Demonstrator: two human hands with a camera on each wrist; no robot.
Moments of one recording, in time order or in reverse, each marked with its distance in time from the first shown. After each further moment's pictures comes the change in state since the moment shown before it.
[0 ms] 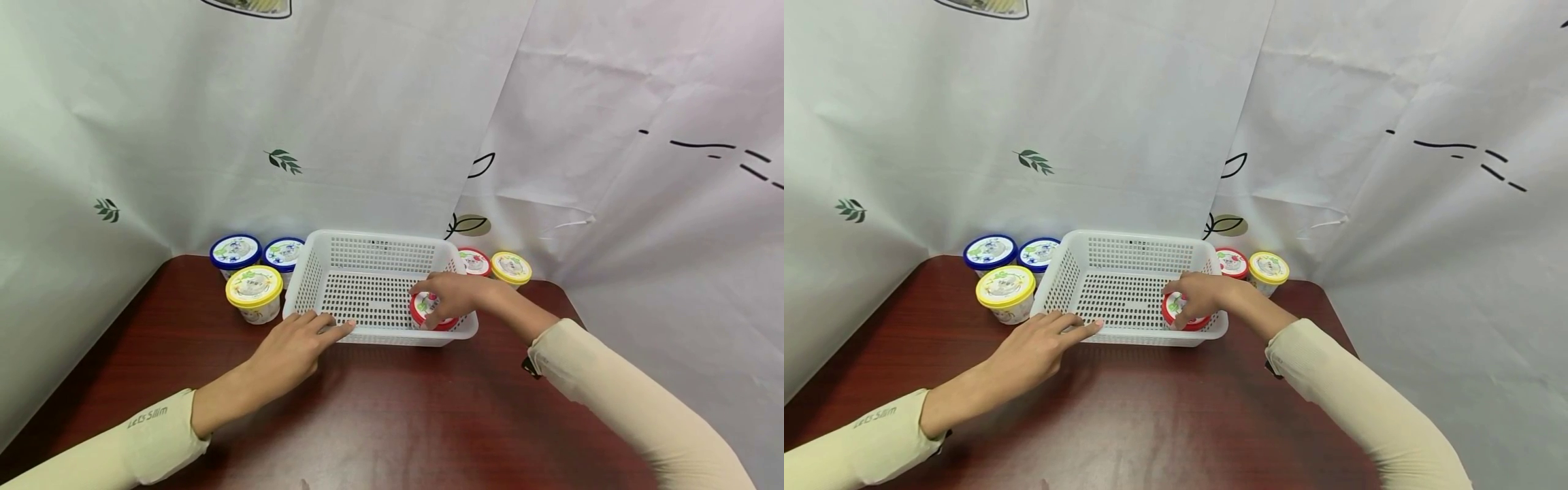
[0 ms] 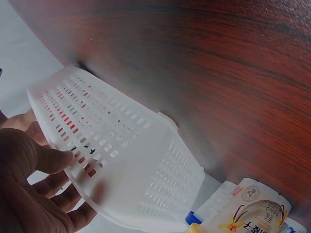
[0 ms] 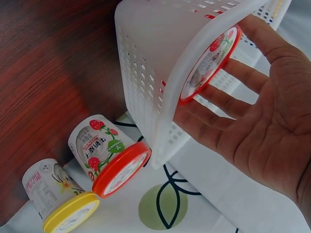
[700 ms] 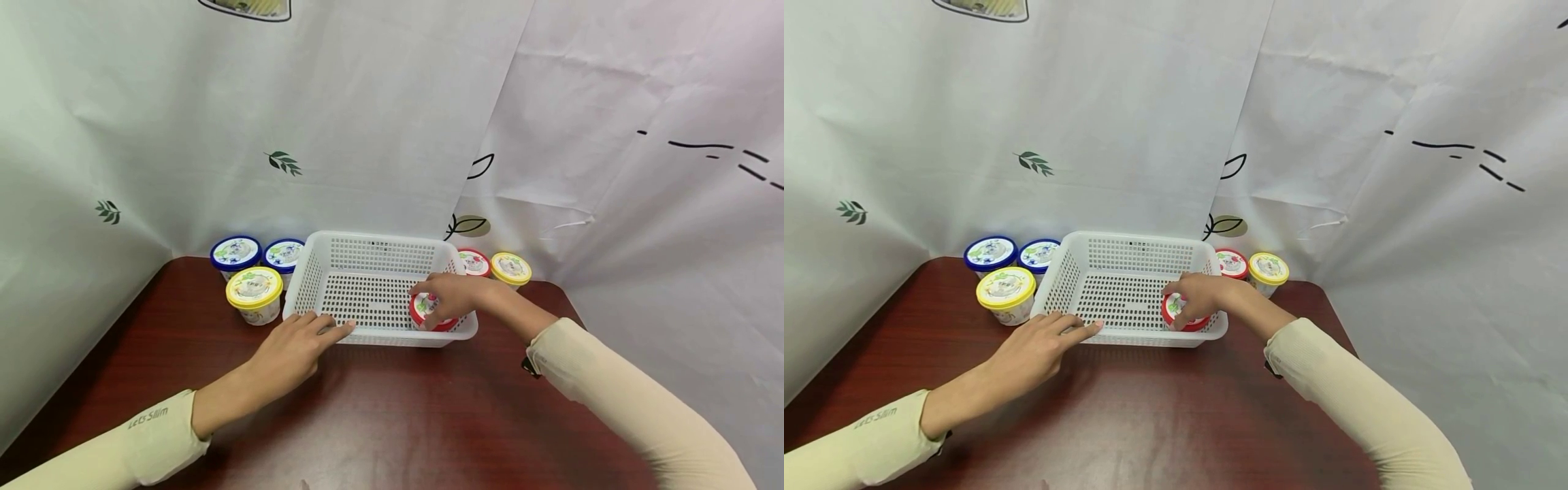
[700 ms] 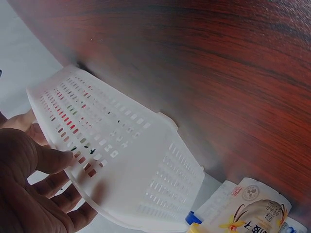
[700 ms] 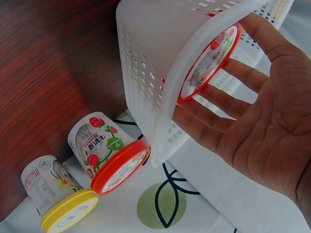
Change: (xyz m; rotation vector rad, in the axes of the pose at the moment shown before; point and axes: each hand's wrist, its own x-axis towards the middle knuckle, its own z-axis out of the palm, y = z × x) left_hand 0.000 0.000 0.000 0.001 -0.010 -0.002; right_hand 0.001 -0.001 0.000 -0.007 -0.004 0.022
